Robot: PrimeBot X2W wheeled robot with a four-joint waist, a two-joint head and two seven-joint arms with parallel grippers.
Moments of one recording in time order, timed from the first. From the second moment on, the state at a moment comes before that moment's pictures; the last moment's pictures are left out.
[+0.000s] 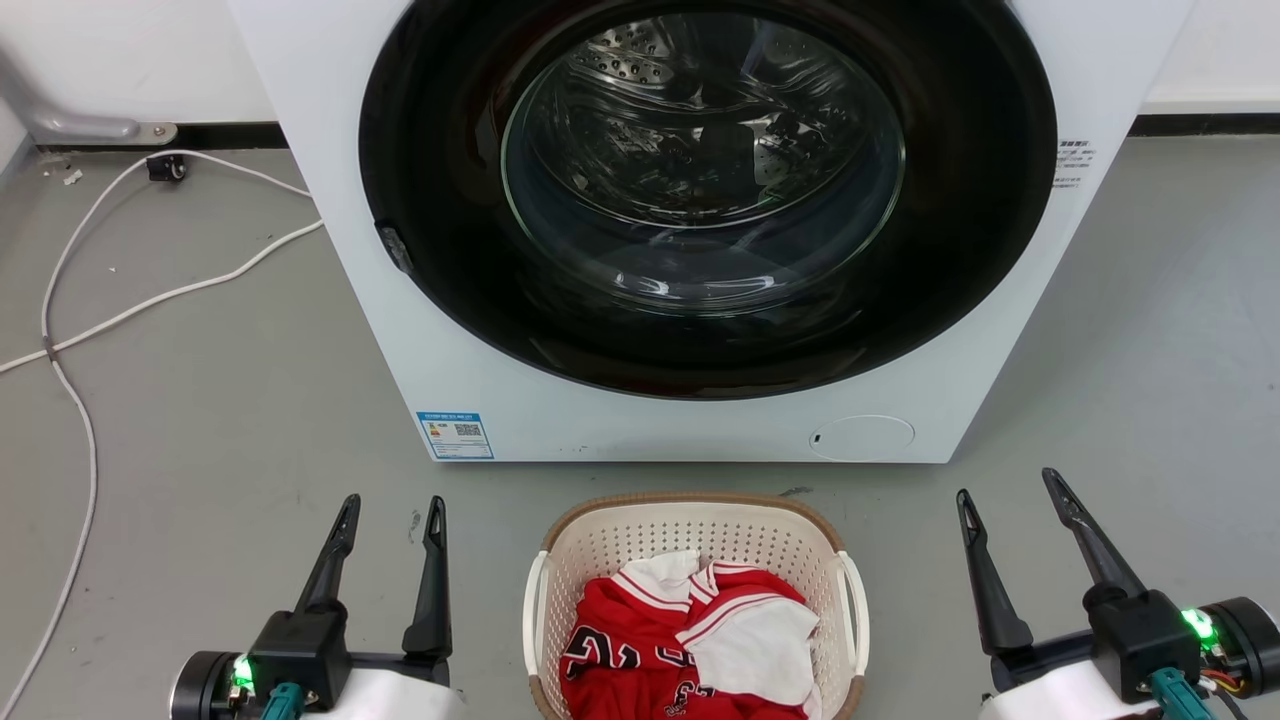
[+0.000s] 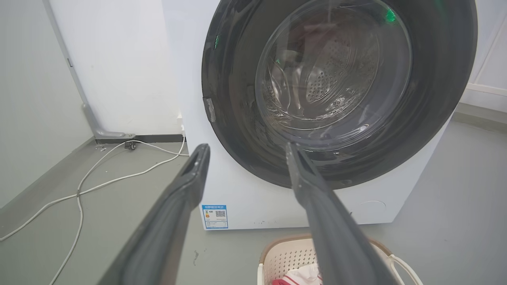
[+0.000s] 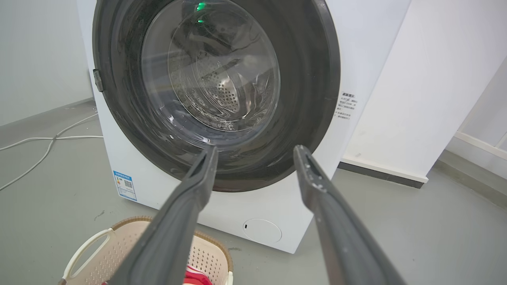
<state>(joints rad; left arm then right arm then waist) 0.06 0.05 -0.03 0.04 -0.07 -0.05 -0.26 0.07 -0.05 0.02 0.00 -0.14 0.13 -0.26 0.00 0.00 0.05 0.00</state>
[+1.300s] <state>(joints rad) 0.07 0.05 -0.04 0.05 -0.06 -0.04 -0.26 0.08 -0.05 0.01 0.01 -0.09 0.13 -0.26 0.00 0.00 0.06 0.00</state>
